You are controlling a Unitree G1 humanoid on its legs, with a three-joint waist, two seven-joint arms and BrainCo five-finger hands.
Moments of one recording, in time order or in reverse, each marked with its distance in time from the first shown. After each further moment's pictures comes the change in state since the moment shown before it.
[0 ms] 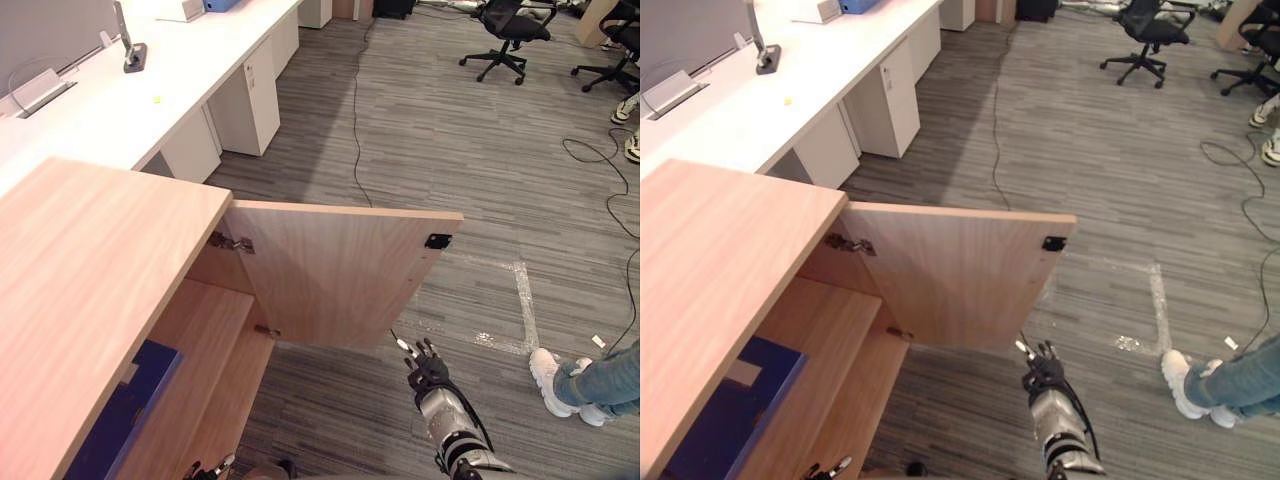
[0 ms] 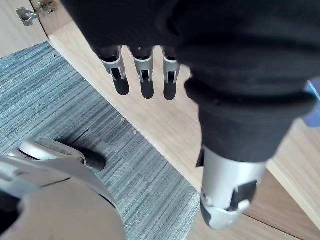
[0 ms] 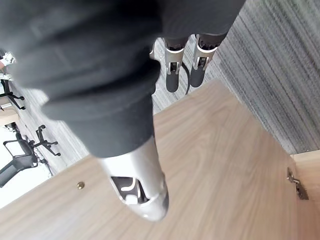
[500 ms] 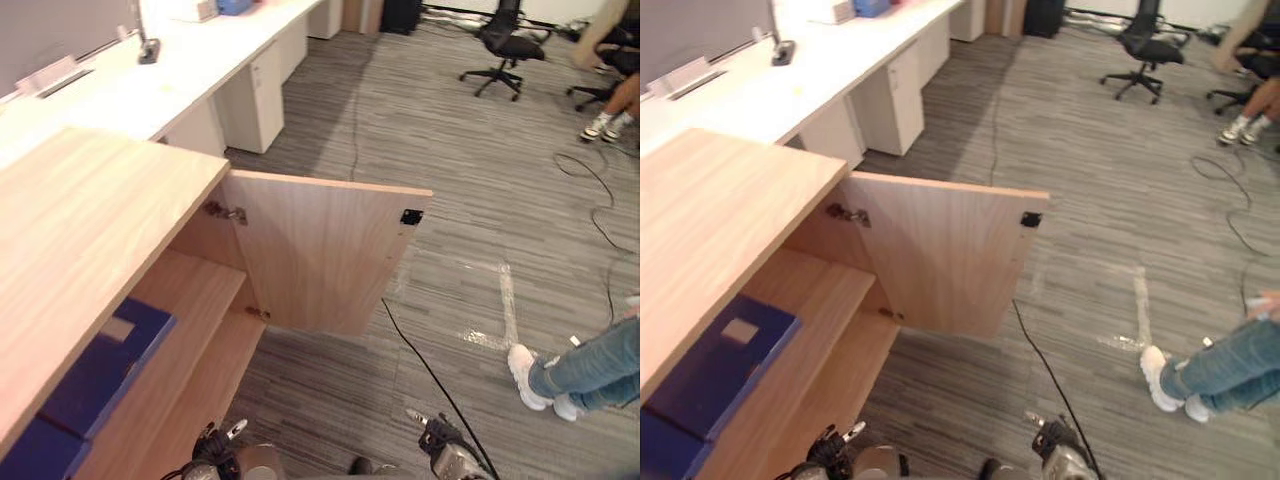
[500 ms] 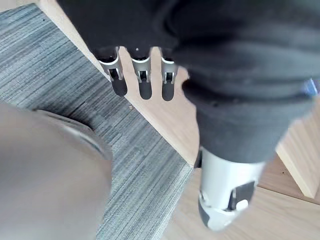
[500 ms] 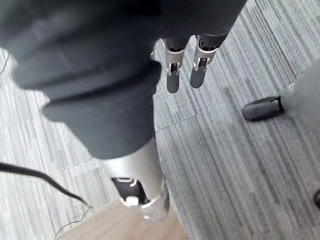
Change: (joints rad) left arm -0.100 -0.017 -0.020 -0.001 -0.004 -0.002 0.011; right arm 0.117 0.005 -0.181 0.178 -0.404 0.089 -0.103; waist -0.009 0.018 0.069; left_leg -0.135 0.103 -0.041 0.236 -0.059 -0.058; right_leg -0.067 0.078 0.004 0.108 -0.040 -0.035
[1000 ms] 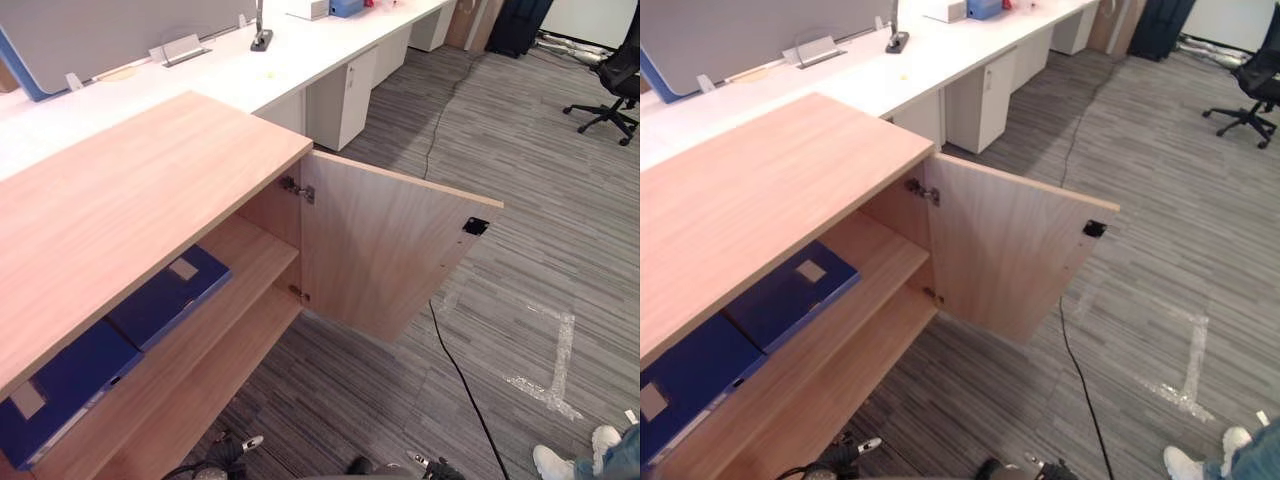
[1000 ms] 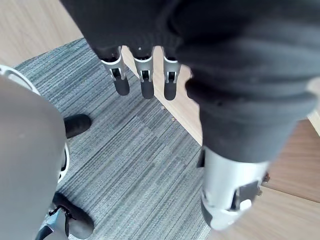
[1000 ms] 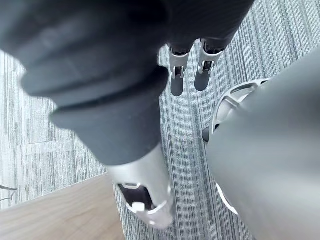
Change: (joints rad) left arm -0.035 0.021 -0.150 0.067 0.131 0.034 -0.007; right arm 0.136 0.041 -0.157 0.005 -0.139 0.079 0.022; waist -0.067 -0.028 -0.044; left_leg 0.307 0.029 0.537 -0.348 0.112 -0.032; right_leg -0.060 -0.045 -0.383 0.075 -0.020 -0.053
